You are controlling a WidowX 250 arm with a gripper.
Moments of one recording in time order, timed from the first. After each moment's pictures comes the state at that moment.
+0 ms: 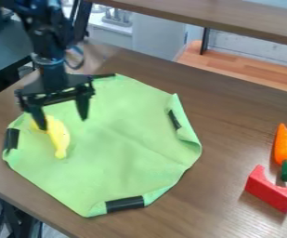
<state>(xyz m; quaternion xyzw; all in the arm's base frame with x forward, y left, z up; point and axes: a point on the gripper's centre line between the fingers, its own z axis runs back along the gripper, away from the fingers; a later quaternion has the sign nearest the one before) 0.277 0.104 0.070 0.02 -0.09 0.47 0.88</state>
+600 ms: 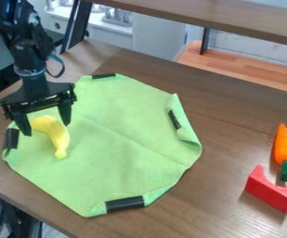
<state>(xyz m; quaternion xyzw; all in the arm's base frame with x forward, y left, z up) 0.276 0.132 0.046 0.02 -0.10 0.47 0.88</state>
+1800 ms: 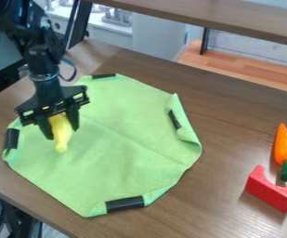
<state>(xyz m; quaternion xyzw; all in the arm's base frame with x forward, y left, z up) 0.287 0.108 0.042 -0.02 -0.09 0.49 0.87</state>
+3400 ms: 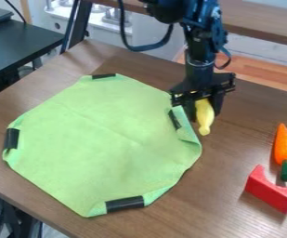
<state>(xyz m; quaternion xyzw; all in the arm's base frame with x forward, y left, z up) 0.432 -0.070 0.048 -0.09 -0.10 0.37 0.92</state>
